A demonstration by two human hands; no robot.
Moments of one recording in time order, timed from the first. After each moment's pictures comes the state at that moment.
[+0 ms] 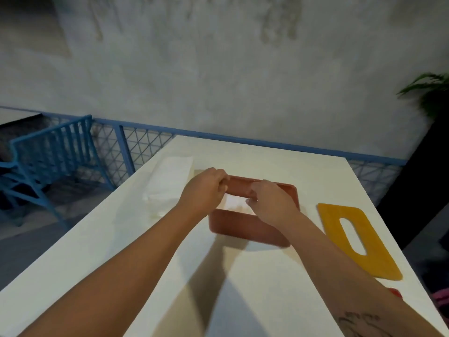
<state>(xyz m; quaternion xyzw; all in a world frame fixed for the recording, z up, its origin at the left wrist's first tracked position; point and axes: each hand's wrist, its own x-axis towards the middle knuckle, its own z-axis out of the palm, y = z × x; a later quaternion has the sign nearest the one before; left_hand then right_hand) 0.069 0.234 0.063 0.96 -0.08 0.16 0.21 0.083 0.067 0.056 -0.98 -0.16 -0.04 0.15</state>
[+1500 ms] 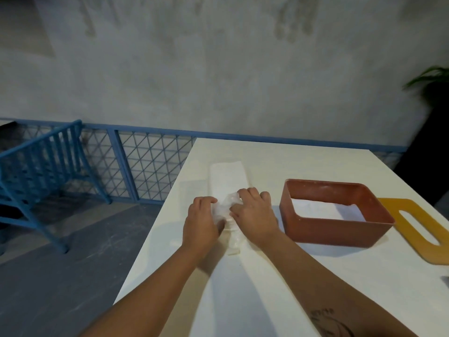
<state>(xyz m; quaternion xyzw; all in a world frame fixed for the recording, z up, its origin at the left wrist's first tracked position) 0.084 0.437 -0.032 0.93 -0.03 0.15 0.33 0.097 0.294 -0.011 -0.95 -0.18 -0.25 -0.03</state>
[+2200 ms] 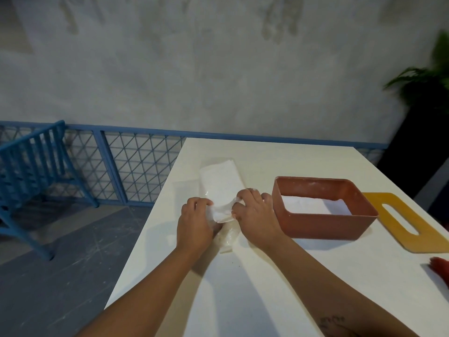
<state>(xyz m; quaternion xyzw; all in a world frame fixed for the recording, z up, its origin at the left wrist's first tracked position) 0.084 0.432 -0.039 0.93 -0.04 0.17 0.32 0.086 0.273 -0.020 -0.92 -0.18 -0.34 0.00</state>
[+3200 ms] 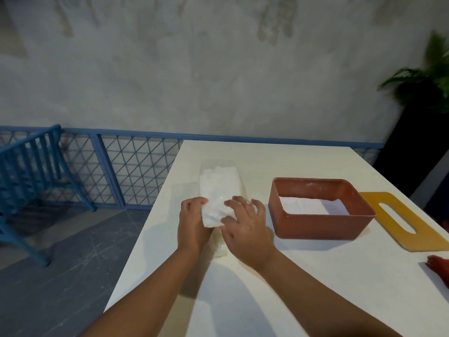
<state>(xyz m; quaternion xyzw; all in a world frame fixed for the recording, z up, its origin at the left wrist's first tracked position) 0.092 0.433 -0.043 0.89 -0.02 0.15 0.43 0.052 0.293 -0.018 -0.89 -0.21 -0.39 0.06</state>
